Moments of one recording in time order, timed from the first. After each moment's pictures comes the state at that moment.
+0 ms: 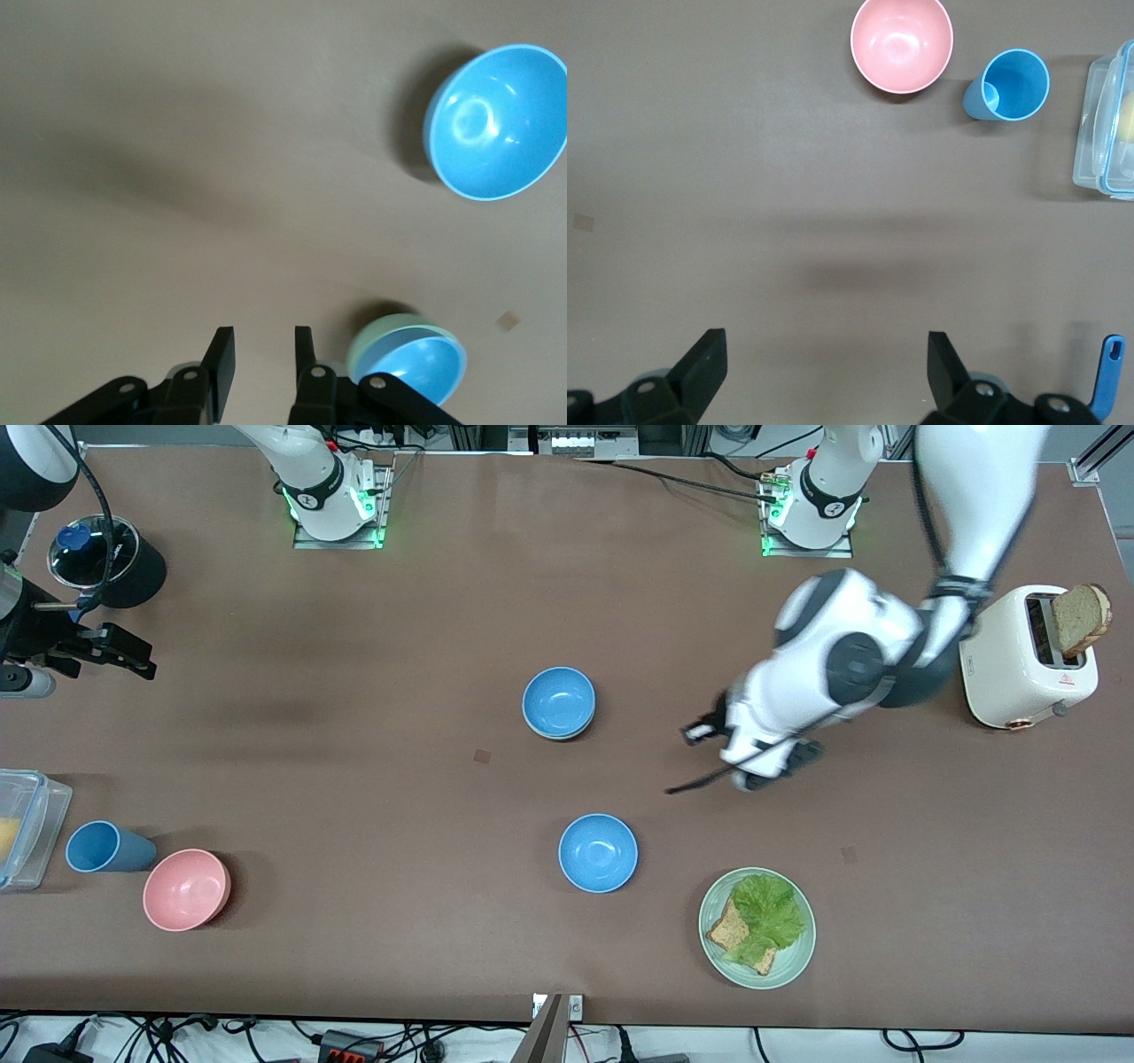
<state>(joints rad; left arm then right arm) 0.25 0.50 -0.72 -1.60 0.04 1.89 -0.83 0.01 0.03 -0.05 -1.70 -0.04 1.72 -0.04</state>
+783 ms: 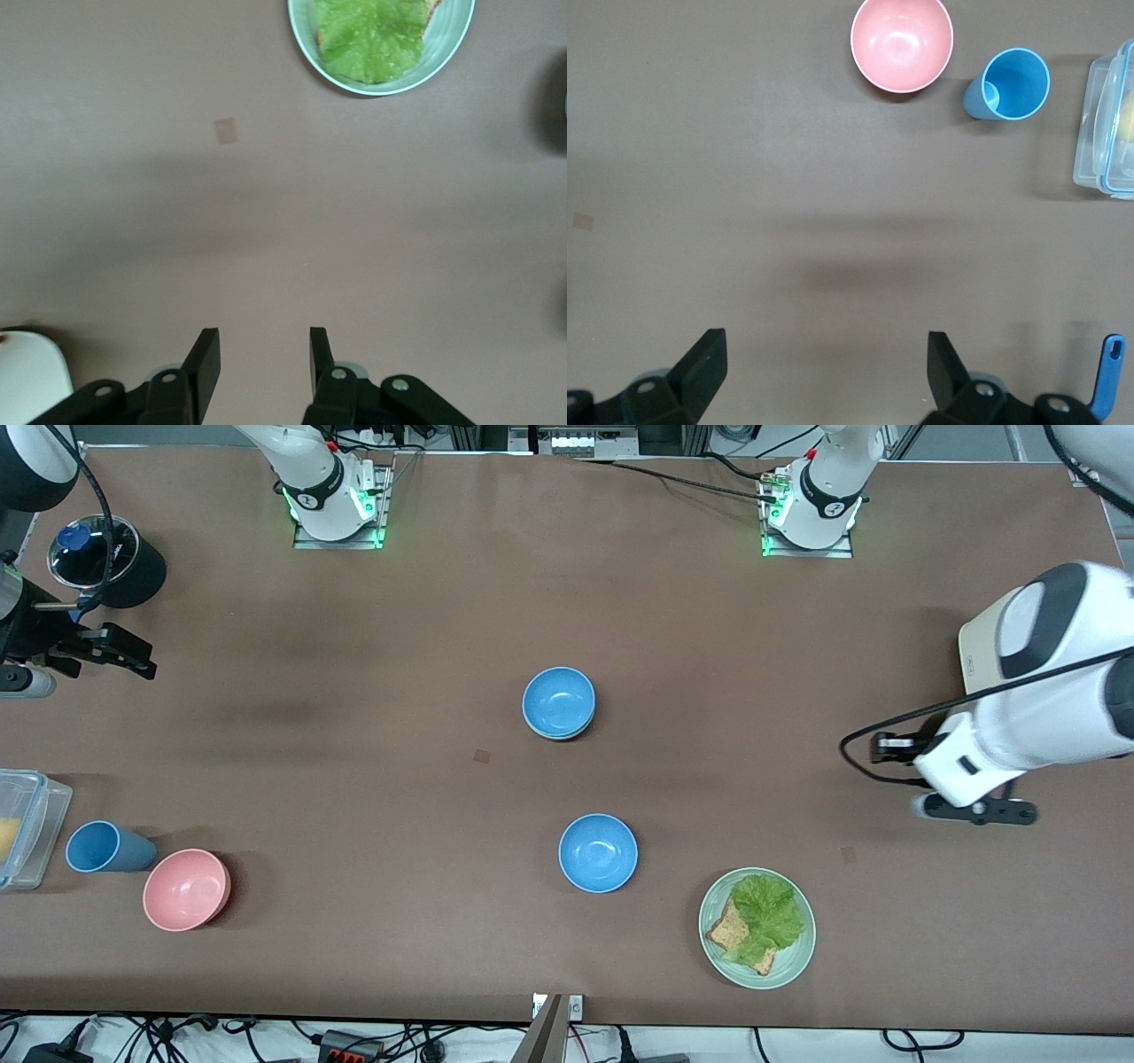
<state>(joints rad) 0.45 0.50 -0.72 -1.34 0.28 1.57 -0.19 0.01 0.03 -0.05 -1.70 -0.04 1.72 -0.04</state>
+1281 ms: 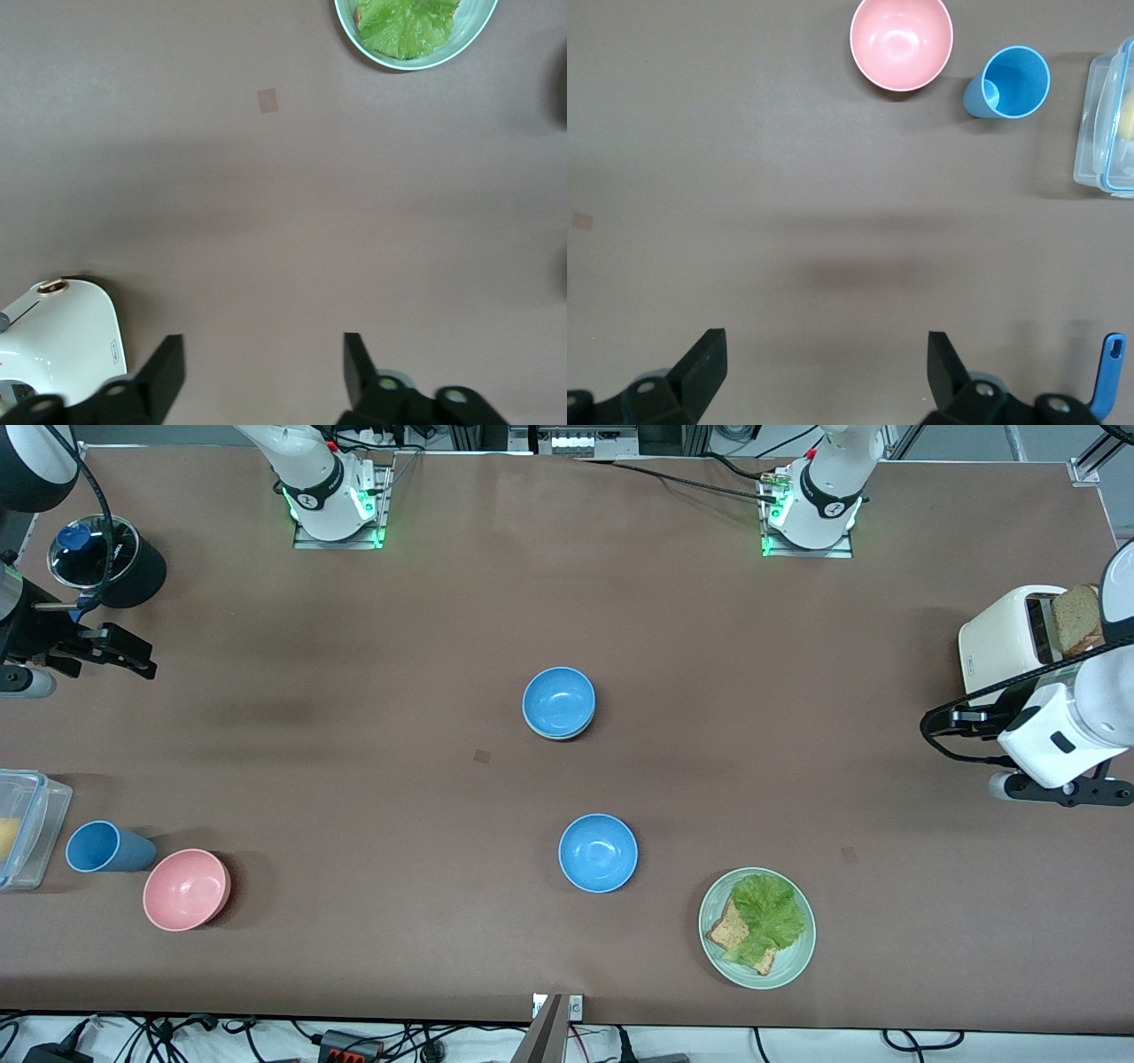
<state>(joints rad) 0.47 0.50 -0.72 -1.21 0.29 1.39 -0.15 0.01 0.03 -0.05 -1.70 -0.04 1.72 -0.04</state>
